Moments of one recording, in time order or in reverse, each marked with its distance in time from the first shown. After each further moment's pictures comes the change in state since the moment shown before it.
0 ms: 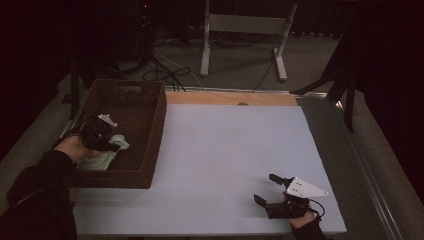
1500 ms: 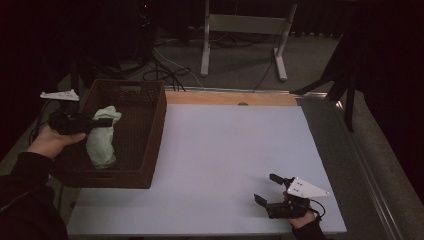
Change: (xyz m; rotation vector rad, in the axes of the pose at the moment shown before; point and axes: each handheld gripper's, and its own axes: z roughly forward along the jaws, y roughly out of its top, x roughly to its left) left arm 0.004 -0.008 -0.092 -0.545 -0.214 -0.152; right arm 0.000 0.000 -0.001 -0.009 0.002 0.008
